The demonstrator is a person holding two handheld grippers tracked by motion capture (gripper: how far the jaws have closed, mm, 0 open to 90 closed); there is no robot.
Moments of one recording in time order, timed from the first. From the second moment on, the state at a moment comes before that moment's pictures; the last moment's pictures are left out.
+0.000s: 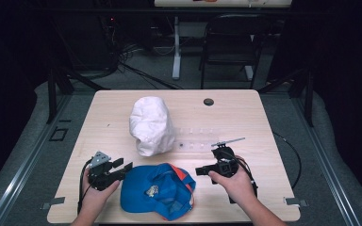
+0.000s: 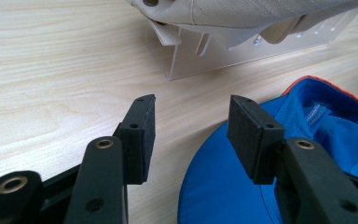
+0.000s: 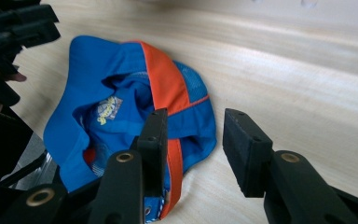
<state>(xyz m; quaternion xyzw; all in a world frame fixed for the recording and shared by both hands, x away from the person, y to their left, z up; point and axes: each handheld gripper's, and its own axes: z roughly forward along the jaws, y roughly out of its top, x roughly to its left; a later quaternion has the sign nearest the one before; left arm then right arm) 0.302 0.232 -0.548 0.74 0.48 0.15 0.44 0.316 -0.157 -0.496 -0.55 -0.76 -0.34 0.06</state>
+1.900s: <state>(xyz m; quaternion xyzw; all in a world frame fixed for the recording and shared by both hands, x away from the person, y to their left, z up) 0.296 0.237 -0.546 0.73 0.49 0.17 0.44 0.324 -0.172 -0.535 -0.60 -0.71 -0.34 0.14</state>
